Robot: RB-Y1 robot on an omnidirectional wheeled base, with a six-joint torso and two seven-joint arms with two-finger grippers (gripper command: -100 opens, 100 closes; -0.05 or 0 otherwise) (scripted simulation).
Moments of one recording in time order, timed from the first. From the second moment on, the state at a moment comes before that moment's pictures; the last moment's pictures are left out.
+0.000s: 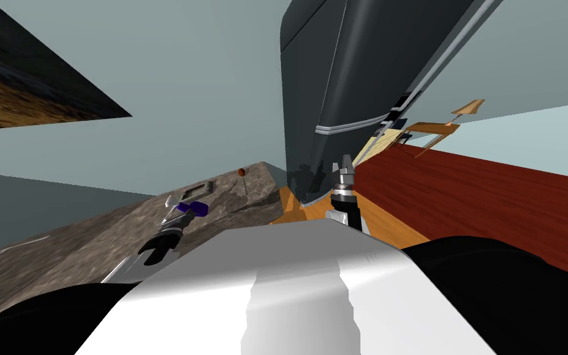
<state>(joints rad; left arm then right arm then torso) 0.66 0.65 0.37 -1.74 -0.28 0.09 -0.44 0.55 0.02 -0.03 -2.34 0.00 -0.37 0.06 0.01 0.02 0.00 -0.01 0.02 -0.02</state>
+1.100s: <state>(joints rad) 0.74 0.79 0.47 -1.64 -0.18 0.32 -0.38 0.55 0.02 -0.03 -2.34 0.00 -0.37 0.06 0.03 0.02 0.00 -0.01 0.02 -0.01</state>
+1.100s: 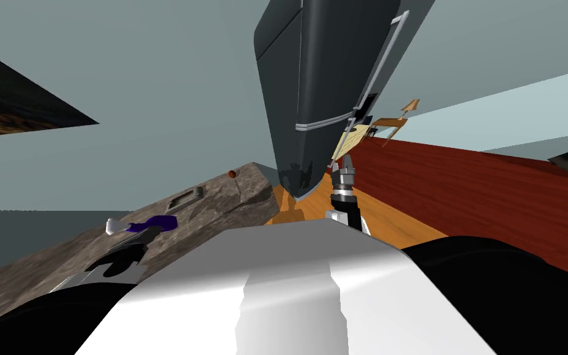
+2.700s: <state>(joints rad) 0.49 0.91 0.45 -1.59 -0.20 0.46 -0.27 0.55 0.02 -0.03 -2.34 0.00 -0.37 0.06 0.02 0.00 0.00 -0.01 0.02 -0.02</state>
